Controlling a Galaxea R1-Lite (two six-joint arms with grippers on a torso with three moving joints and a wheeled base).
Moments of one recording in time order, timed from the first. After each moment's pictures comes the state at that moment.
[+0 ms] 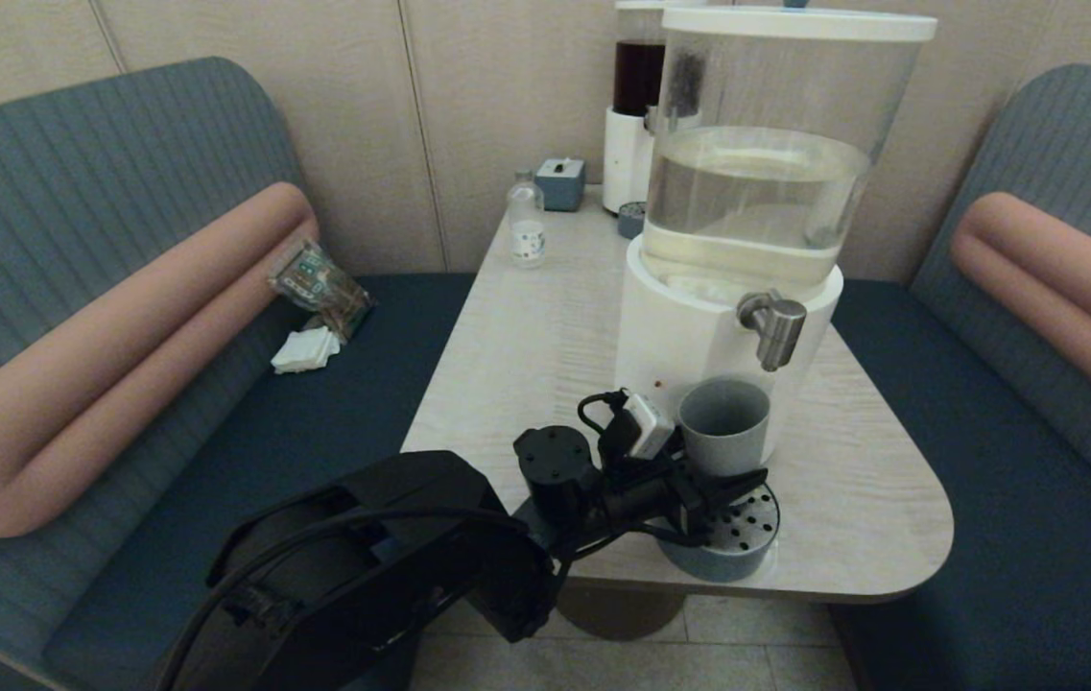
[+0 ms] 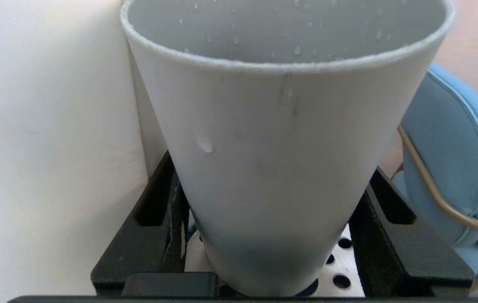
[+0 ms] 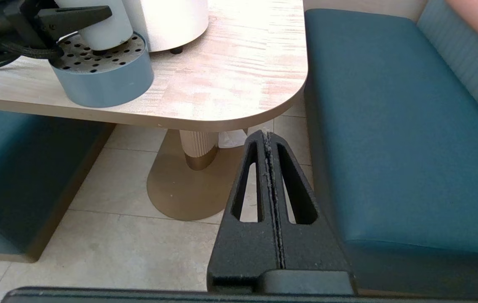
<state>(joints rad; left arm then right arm) -0.72 2.60 -1.36 -1.53 -0.52 -0.04 0.00 0.00 0.00 -0.01 0.00 0.01</state>
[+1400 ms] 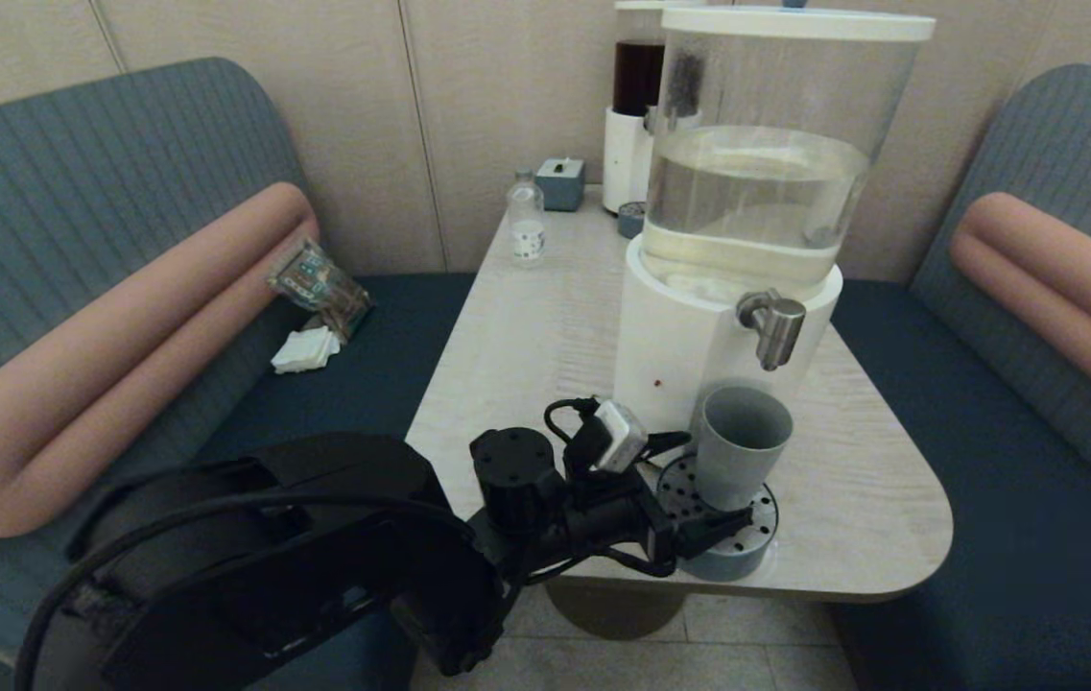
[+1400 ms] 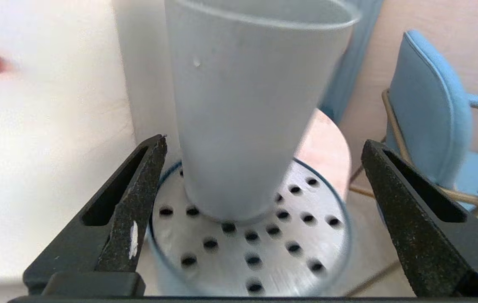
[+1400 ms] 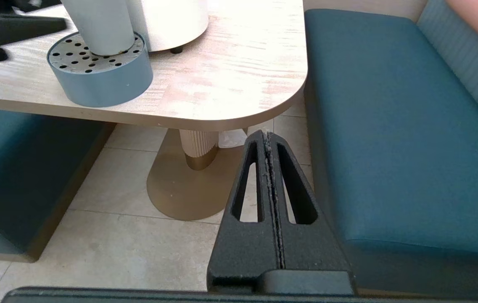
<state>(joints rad) -0.71 2.39 -1.01 -1.52 -0.52 -0.02 0.00 0.00 0.00 -0.01 0.00 0.01</state>
